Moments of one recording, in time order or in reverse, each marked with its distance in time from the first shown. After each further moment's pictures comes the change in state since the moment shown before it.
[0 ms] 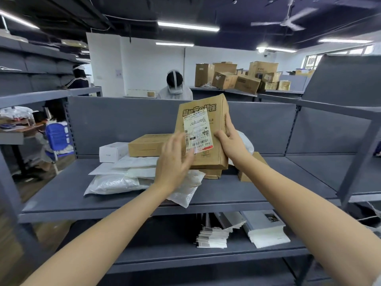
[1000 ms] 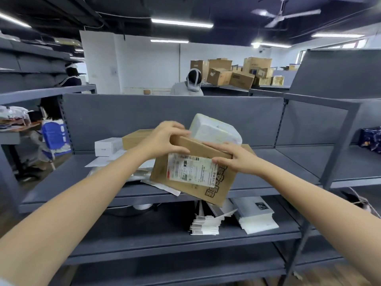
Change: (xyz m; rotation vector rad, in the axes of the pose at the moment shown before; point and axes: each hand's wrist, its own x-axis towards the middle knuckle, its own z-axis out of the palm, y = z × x) left_hand 0.035 0.025 -0.049 0.079 -0.536 0.105; right_hand -0.066 0.013 -0.068 -0.589 -0.496 -0.180
